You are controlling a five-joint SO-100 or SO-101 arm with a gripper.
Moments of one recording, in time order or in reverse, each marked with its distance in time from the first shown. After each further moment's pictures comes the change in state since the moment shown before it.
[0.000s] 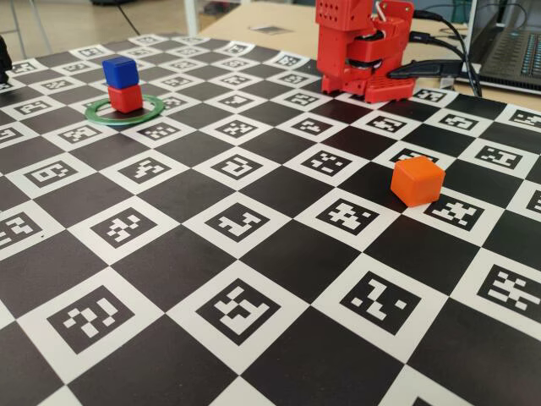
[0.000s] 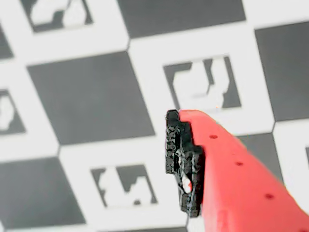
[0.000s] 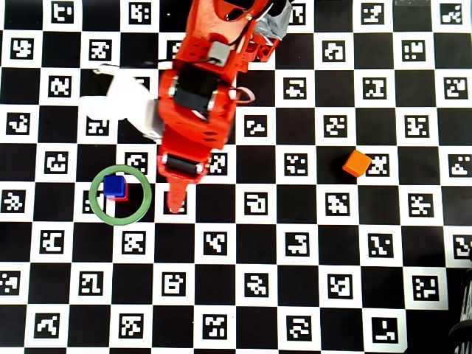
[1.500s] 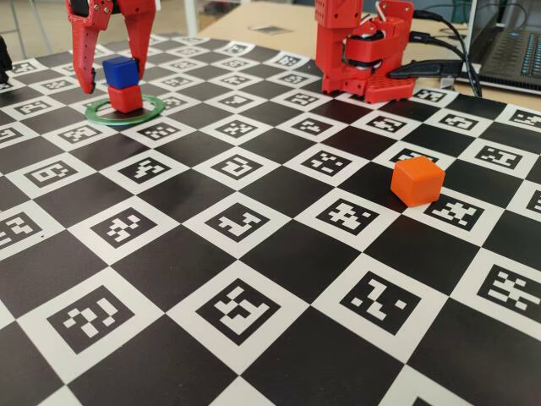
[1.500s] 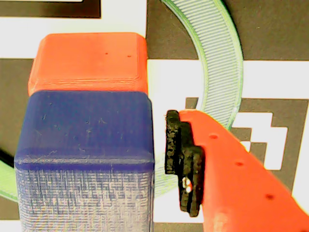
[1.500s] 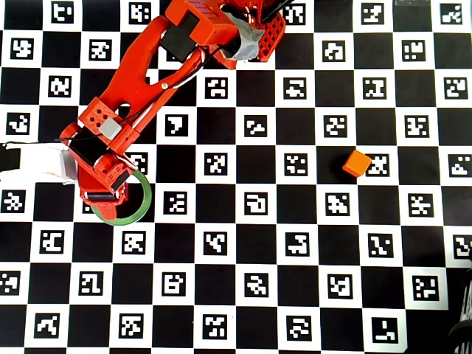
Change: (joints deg) arm 28.0 -39.2 -6.9 -20.4 -45.3
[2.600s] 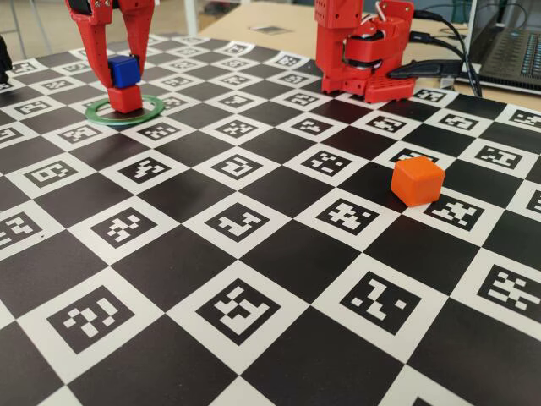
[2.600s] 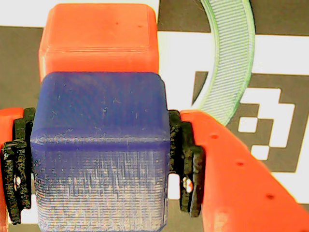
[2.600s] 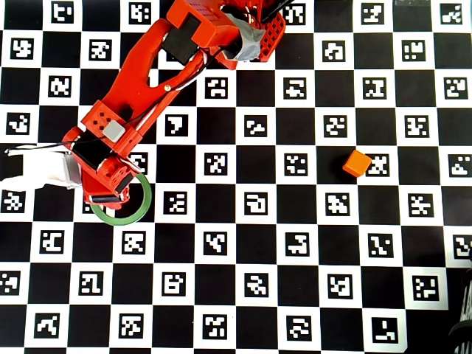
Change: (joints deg) arm -1.4 -0.4 -1.9 2.2 -0.1
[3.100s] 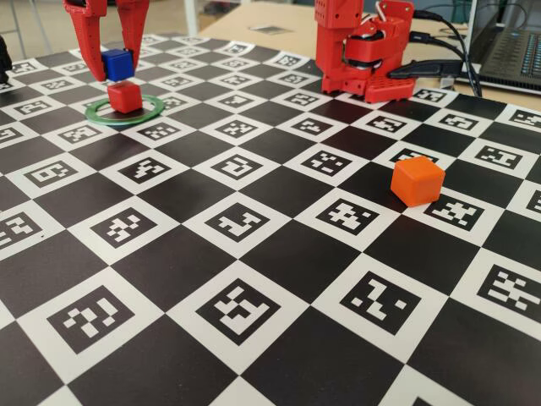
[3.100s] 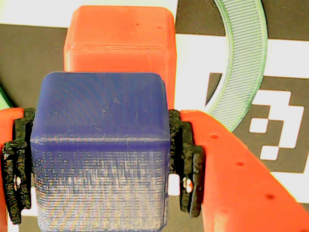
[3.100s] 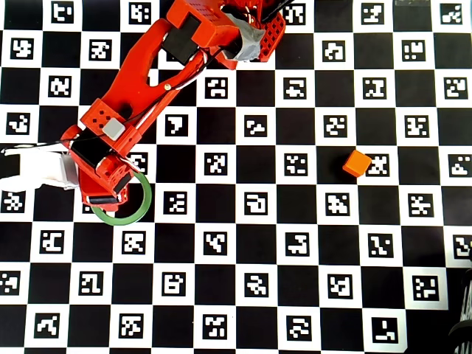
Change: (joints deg) arm 0.0 0.0 -3.4 1.8 -1.1
